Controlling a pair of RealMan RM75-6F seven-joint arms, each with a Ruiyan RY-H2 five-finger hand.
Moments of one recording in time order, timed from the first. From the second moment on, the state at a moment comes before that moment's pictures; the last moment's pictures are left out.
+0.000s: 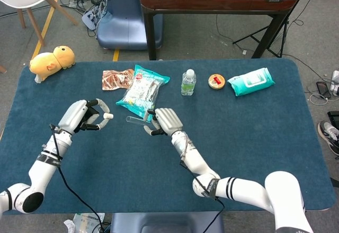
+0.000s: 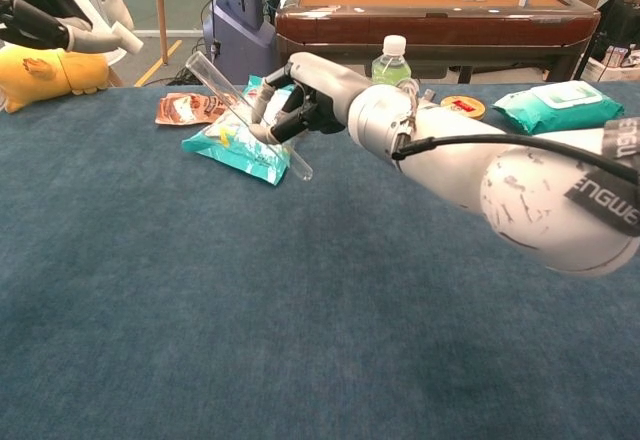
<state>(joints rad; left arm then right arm) -0.65 -1.16 -0.31 -1.70 1.19 0.96 -0.33 1.02 -1.89 0.42 -1.22 -0.93 0.85 -0.10</state>
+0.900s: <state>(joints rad) -0.69 -1.22 -0.28 -1.67 1.19 0.96 -0.23 1.07 -1.95 0.43 -1.15 -0.88 0.82 -0.14</state>
